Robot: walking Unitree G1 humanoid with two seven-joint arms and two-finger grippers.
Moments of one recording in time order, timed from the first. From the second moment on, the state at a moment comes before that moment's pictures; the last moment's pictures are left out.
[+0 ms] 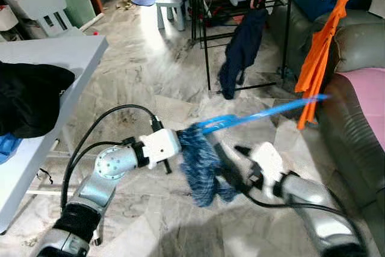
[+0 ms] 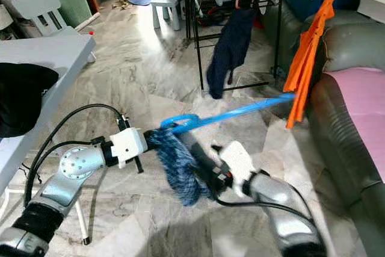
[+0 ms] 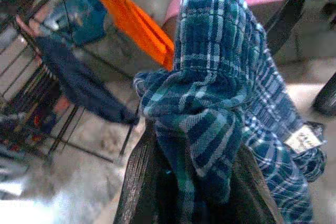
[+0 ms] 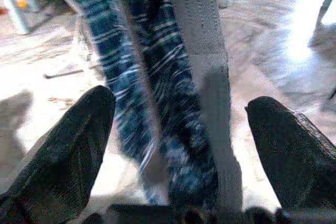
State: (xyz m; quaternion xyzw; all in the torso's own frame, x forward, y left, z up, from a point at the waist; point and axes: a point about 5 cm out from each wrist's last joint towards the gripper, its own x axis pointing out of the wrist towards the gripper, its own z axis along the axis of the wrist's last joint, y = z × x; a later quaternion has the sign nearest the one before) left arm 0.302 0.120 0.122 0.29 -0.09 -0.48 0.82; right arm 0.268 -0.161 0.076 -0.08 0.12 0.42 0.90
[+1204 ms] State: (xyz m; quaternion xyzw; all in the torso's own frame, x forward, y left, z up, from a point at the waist) left arm 0.295 0.122 0.189 0.16 -0.19 -0.46 0.85; right arm 0.281 -0.171 0.007 -0.12 0.24 0.23 0.94
